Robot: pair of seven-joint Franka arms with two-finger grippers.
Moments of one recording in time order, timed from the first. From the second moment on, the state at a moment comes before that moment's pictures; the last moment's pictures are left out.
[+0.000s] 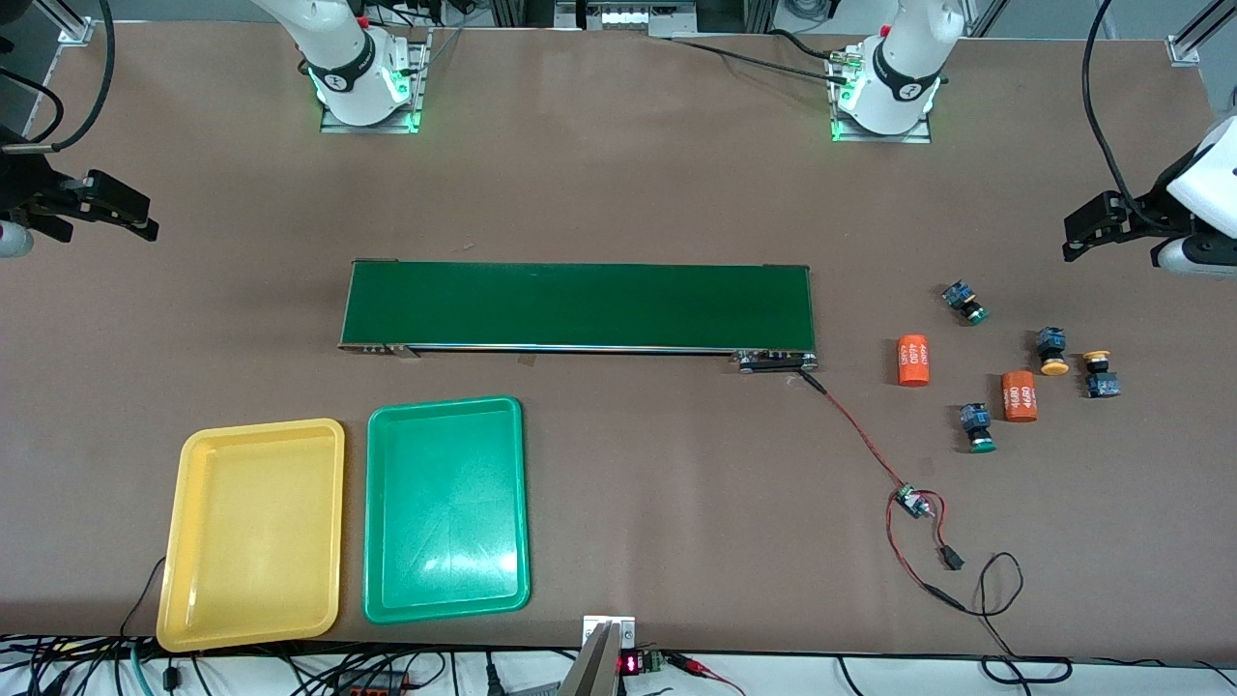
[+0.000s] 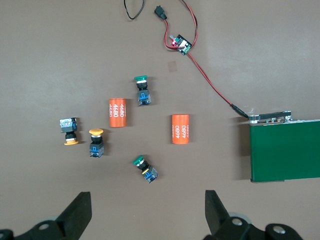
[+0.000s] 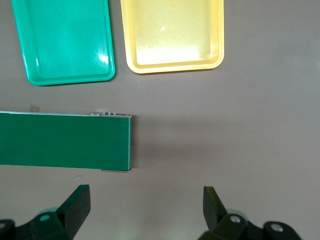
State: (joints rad) left arm -0.05 -0.03 0.08 -1.70 0.04 1.68 0.10; right arm 0.14 0.01 -0.17 -1.59 0.00 1.56 -0.06
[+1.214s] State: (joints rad) left arm -0.05 0.09 0.09 -1.63 0.04 1.61 0.09; right arm 0.14 0.02 -0.17 -1.59 0.00 1.56 -0.06
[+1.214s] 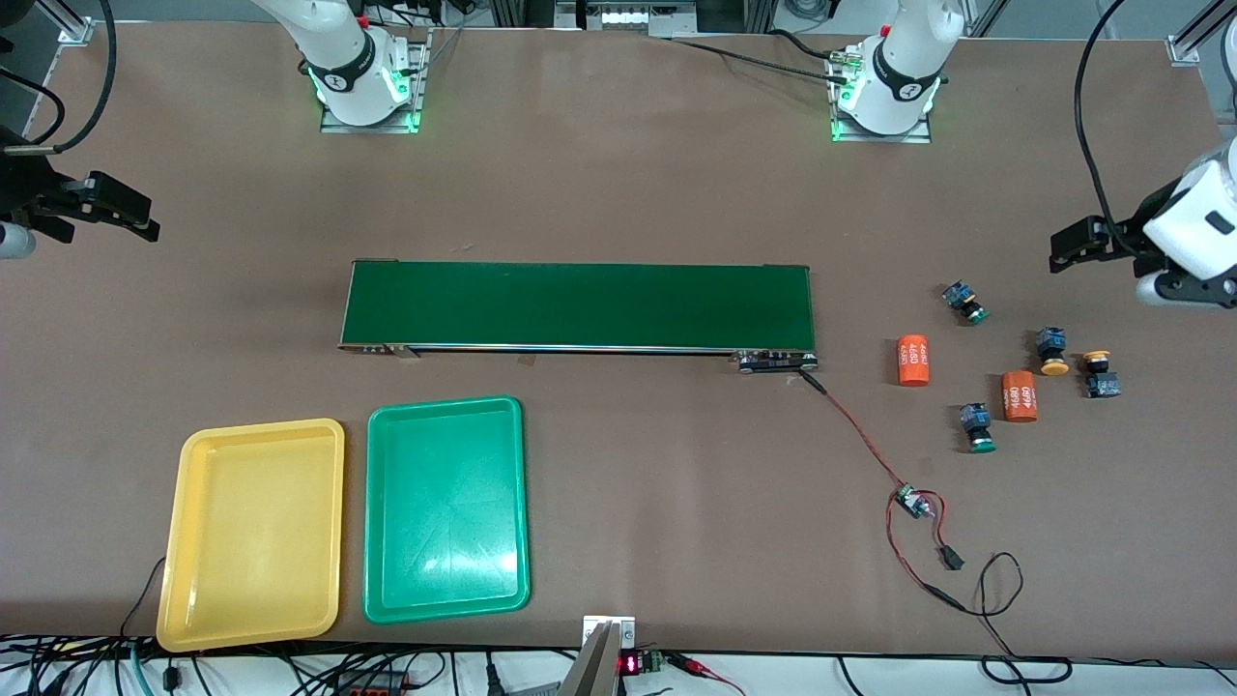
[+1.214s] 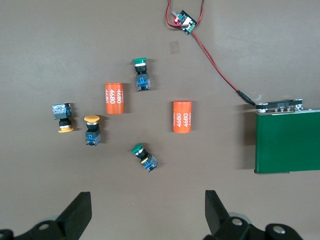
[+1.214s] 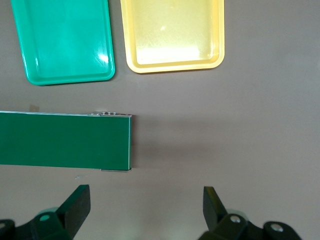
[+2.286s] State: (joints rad) left arm -0.04 0.44 0.04 -1.93 0.04 2.27 0.09; right arm 0.14 0.02 -0.17 -1.59 0.00 1.56 -0.06
